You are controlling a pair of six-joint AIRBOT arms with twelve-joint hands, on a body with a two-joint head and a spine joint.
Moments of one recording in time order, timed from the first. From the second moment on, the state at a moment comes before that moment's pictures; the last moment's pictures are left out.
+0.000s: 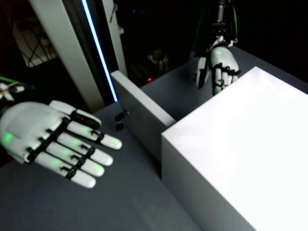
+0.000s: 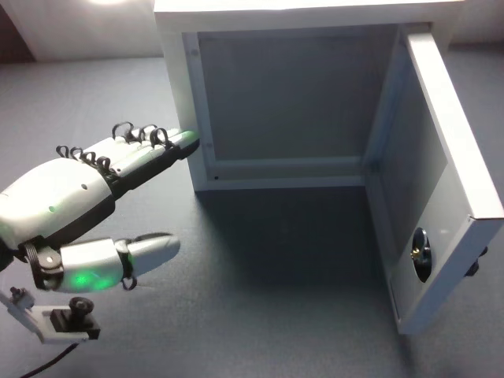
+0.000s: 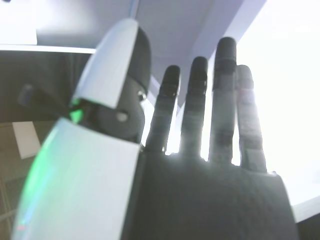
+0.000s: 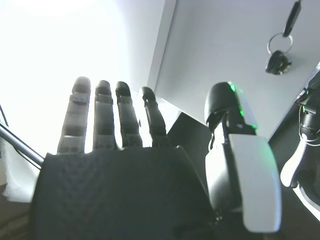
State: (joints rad) left arm 0.98 -0.84 1.13 0.03 -1.17 0.53; right arm -1.23 -0.65 0.80 0.30 1.32 -0.93
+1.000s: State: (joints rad) left arm 1.00 -0.82 1.12 -0.06 -1.23 0.57; right arm -1.21 -0.66 0.80 0.15 1.30 -0.85
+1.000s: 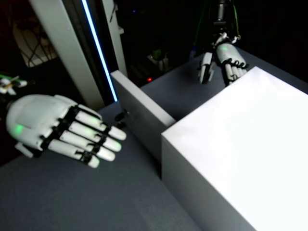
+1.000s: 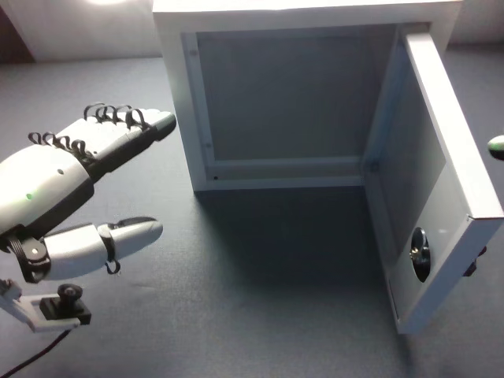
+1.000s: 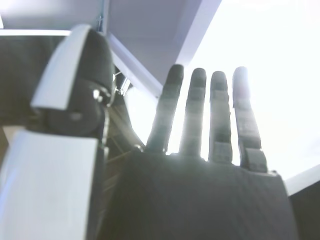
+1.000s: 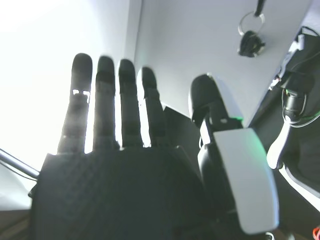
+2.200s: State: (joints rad) left arm 1.02 -0.82 1.12 -0.10 -1.23 0.57; right arm -1.02 -0.71 0.84 -0.08 1.11 -0.78
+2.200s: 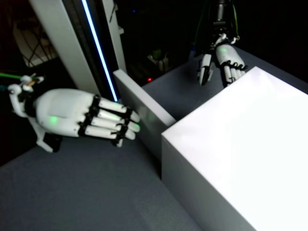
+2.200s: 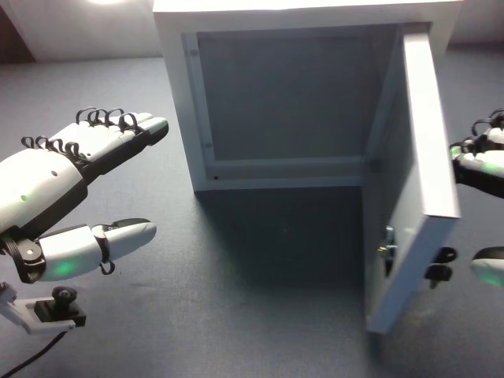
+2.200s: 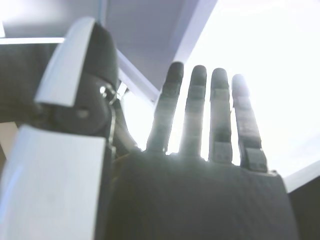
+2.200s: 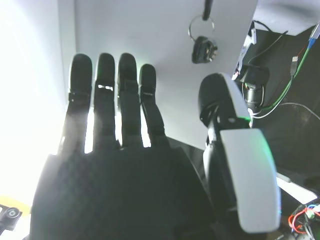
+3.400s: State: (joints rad) left arm 1.08 -0.79 1.11 -0.18 -1.29 0.59; right arm -0.79 -0.93 0.97 -0.23 0.93 -0.72
